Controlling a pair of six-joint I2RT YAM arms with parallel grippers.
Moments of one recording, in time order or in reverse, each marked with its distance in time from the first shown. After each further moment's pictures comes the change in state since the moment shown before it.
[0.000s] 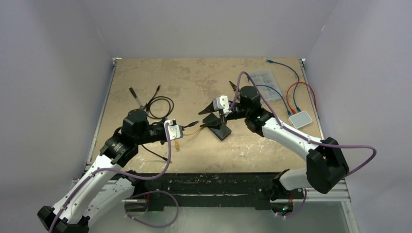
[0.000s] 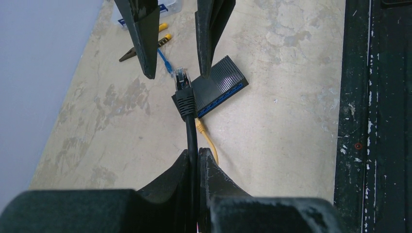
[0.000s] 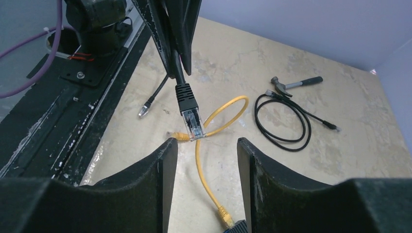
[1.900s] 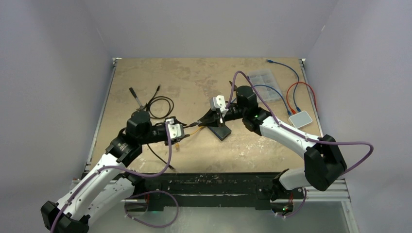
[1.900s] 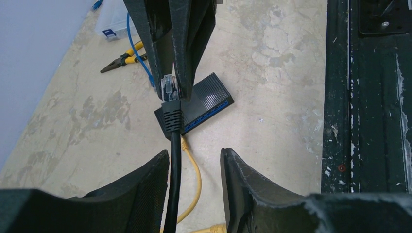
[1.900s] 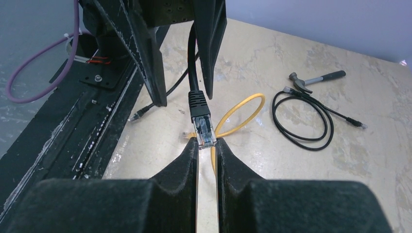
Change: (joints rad) left arm -0.005 0.022 -0.083 0.151 0.066 -0.112; right arm 0.019 0.031 0.027 -0.061 -0.024 0.025
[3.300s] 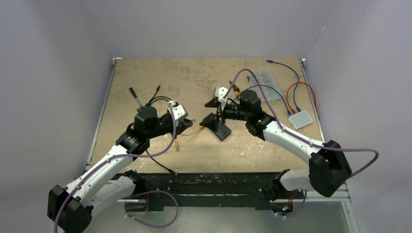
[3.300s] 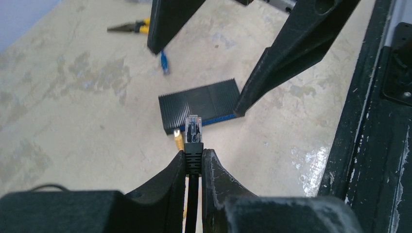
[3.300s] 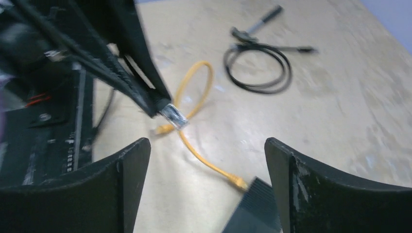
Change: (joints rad) left arm -0.001 0.126 -0.038 0.237 -0.135 -0.332; right arm 0.002 -0.073 -0.075 0.072 0.330 0.245
